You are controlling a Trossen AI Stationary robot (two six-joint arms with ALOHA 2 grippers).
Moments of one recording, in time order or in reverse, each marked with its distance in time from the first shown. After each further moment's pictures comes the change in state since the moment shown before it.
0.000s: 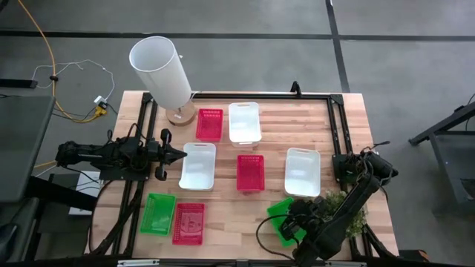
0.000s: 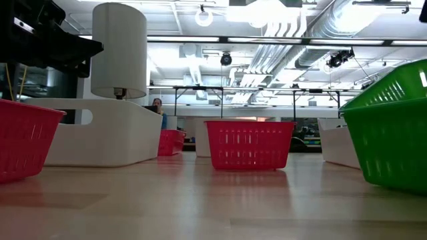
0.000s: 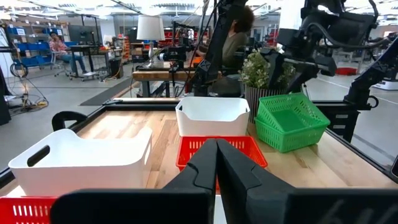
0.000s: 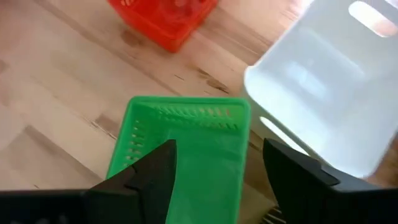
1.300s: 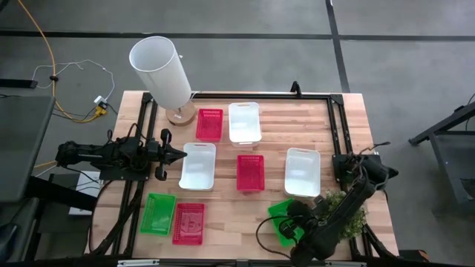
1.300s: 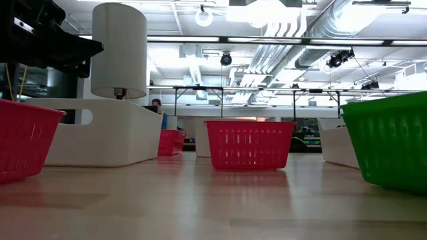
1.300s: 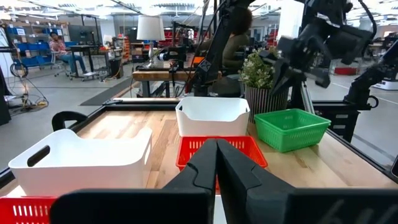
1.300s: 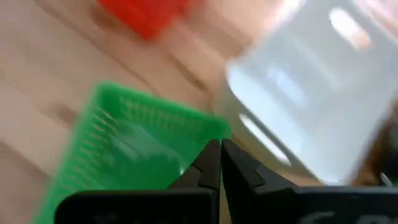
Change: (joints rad) left arm 0.000 0.000 0.000 0.000 0.000 0.000; right arm -0.004 0.054 -0.007 -0.044 0.013 -0.057
